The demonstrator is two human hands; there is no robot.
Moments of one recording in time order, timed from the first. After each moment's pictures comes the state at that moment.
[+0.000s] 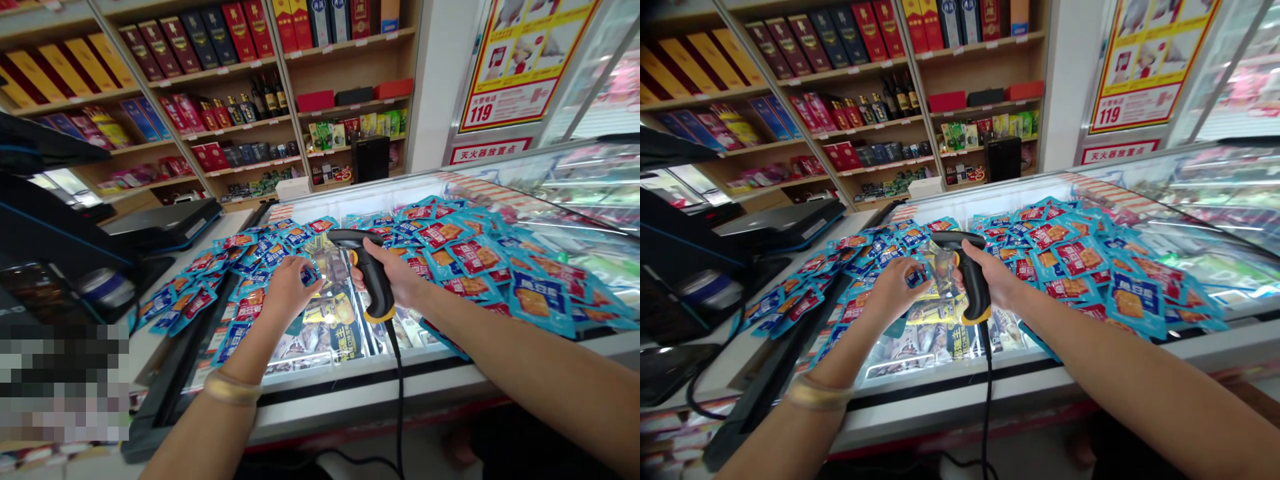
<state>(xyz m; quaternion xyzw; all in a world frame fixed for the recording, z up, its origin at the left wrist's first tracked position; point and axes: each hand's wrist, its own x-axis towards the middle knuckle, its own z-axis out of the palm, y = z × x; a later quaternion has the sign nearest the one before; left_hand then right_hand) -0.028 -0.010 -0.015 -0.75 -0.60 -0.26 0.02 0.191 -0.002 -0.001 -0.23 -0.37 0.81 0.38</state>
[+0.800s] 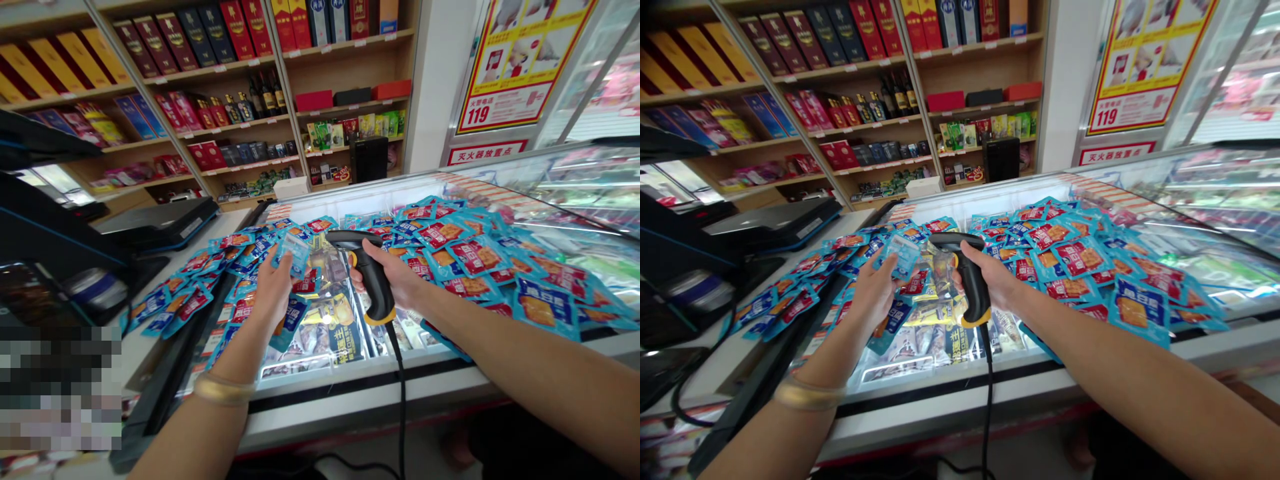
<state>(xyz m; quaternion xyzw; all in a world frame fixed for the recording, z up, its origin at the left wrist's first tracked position) -0.018 -0.006 -0.007 -0.44 -0.55 -0.62 -0.34 0.189 -0.003 0.000 -0.24 -0.37 0.82 0.37</state>
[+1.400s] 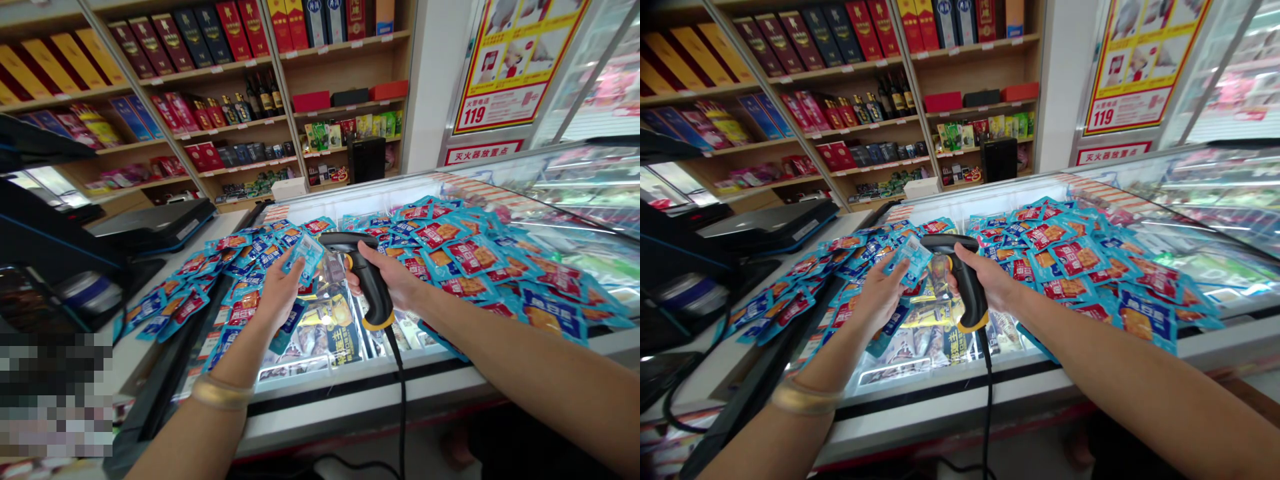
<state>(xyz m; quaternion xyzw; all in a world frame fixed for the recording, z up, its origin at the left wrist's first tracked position) -0.007 -0.013 -0.008 -0.45 -0.52 -0.61 -0.40 0.190 -0.005 0.000 -0.21 -0.38 0.82 0.36</state>
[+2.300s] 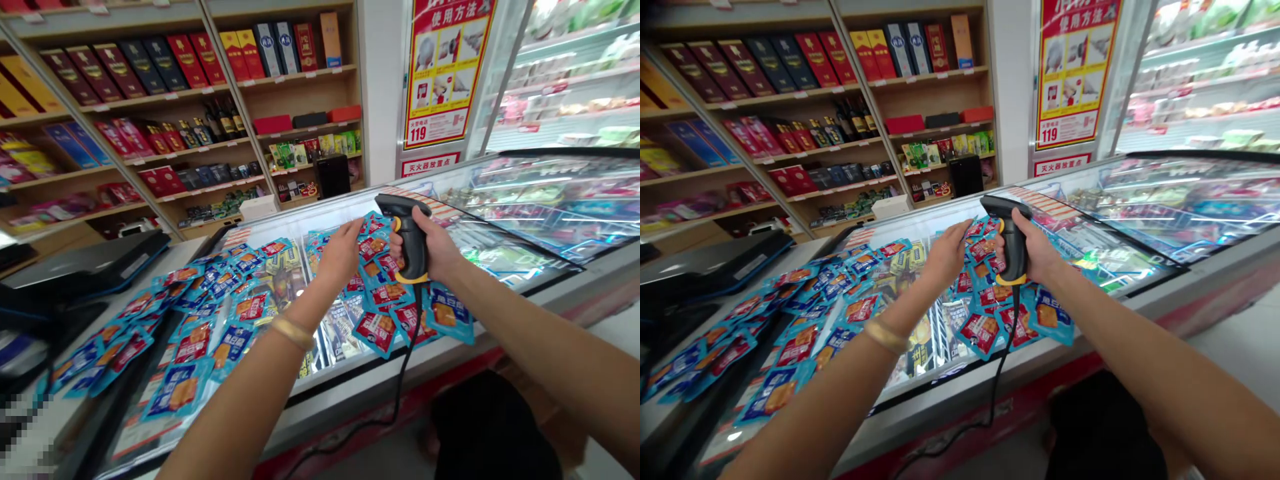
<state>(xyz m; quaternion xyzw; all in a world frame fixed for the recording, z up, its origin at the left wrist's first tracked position) 0.170 0.041 0.029 -0.85 -0.42 -0.33 -0.02 0.350 -0.001 0.041 -0.28 -0.37 0.68 0.57</state>
